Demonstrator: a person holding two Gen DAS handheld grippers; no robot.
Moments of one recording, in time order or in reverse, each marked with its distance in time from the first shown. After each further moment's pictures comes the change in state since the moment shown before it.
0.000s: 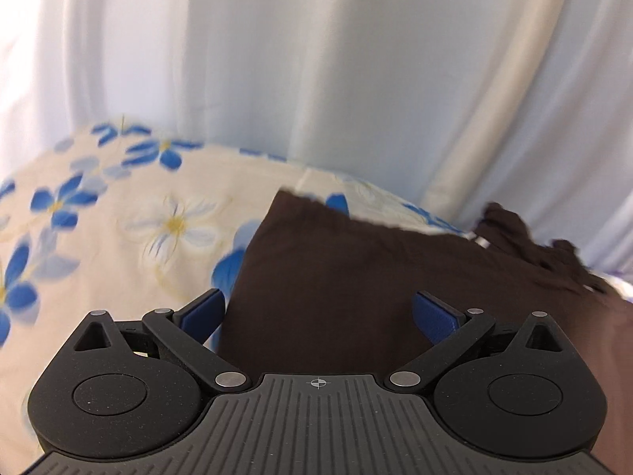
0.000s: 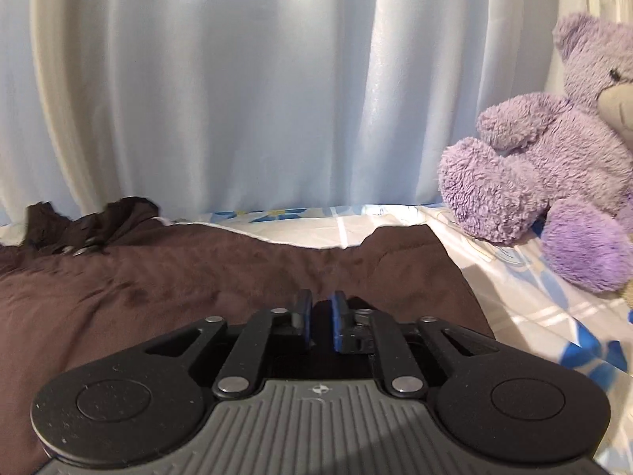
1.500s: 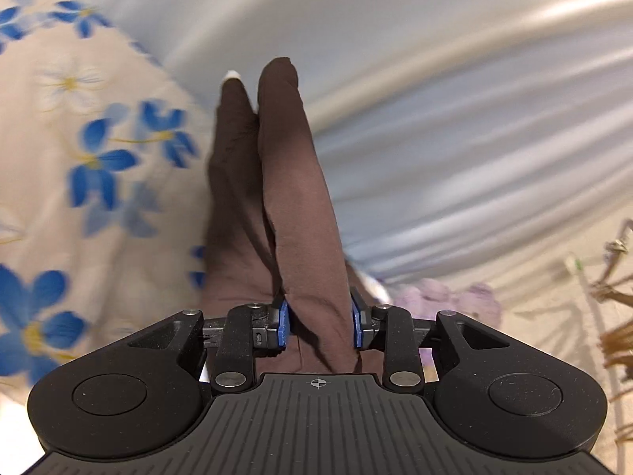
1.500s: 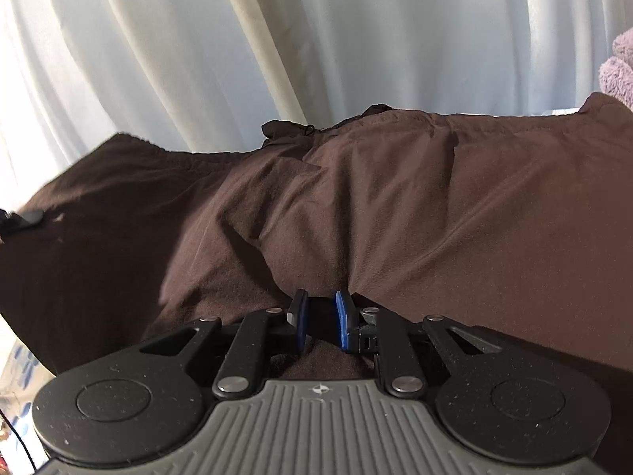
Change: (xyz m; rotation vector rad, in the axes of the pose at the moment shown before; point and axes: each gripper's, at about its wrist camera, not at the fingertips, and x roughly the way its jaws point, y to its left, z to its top) left arm -0.103 -0.008 -0.002 -0.360 0.177 -0.656; right arm -0.088 0.112 -0.074 0.078 0.151 0.448
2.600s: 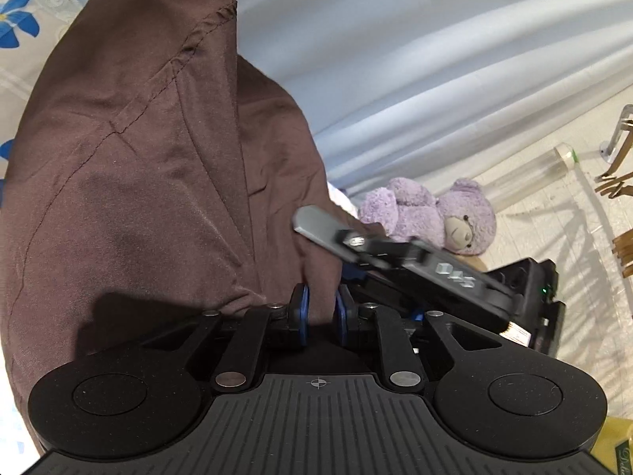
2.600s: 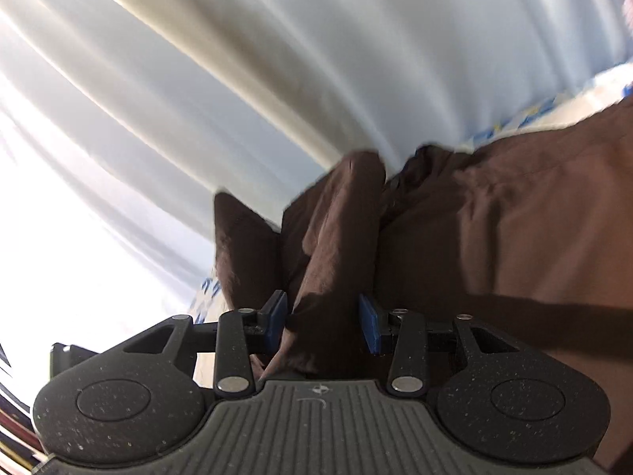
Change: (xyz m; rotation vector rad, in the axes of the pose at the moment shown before) left arm 0.169 -0.034 -0.065 0.128 0.222 -0.085; right arm 0.005 -0.043 0.073 0.287 0.009 0.313
